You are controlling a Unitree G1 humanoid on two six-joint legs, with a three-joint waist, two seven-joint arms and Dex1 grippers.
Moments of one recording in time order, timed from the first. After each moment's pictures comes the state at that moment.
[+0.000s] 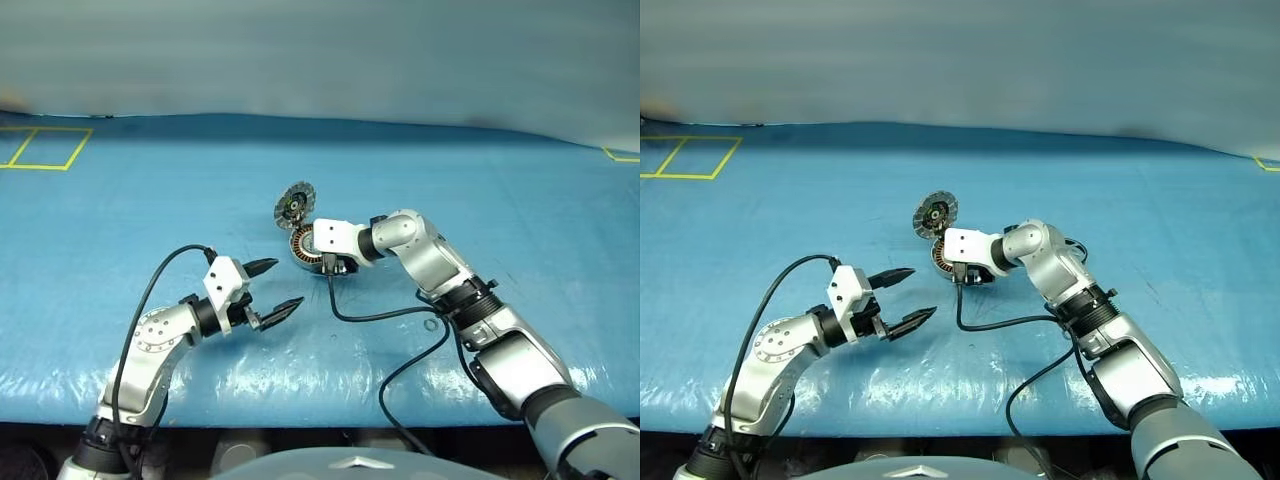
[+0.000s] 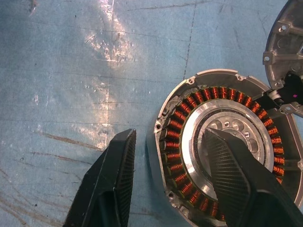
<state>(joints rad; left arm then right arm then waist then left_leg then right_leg) 0.03 0.47 -0.11 -0.28 -0.32 0.19 -0.80 -0.74 -0.38 0.49 0.28 -0.21 0.27 1.09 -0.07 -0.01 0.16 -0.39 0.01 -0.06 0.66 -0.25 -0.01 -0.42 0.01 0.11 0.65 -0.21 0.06</state>
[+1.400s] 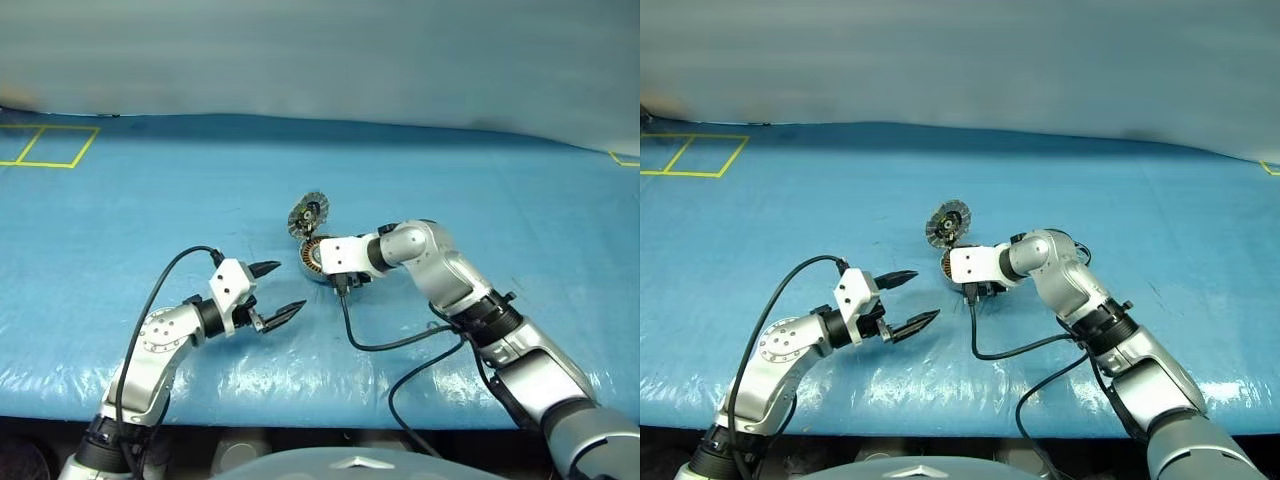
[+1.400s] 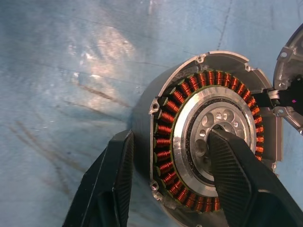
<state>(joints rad) 0.03 0.47 -0.14 -0.27 -0.26 0.20 -0.78 -0.60 -0.51 0.53 -0.03 -0.33 0.39 1.17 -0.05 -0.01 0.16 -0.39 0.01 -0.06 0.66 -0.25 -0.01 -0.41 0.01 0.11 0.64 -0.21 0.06</state>
